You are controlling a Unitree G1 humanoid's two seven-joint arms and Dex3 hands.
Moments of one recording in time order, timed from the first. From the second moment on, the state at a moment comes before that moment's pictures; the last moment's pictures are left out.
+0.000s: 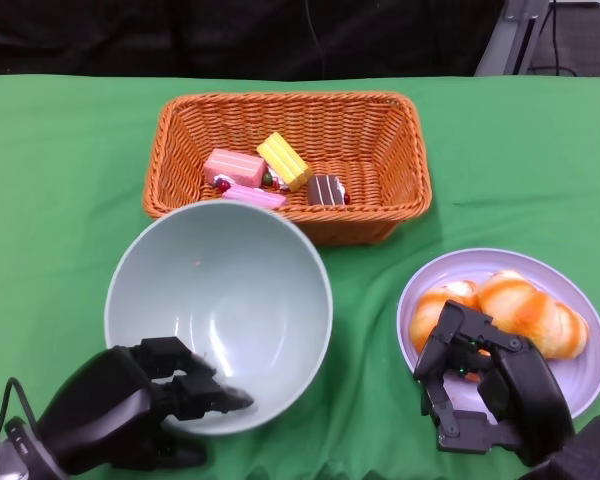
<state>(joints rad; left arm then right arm) -0.55 0.46 -0.87 1.18 1.09 -1.01 1.19 -0.07 0.02 0.08 0.57 0.00 -0.80 0.24</state>
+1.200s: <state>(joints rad) -0.48 0.32 -0.62 1.33 0.41 -1.60 0.66 -0.07 0.02 0.08 0.55 0.02 -0.79 0.25</state>
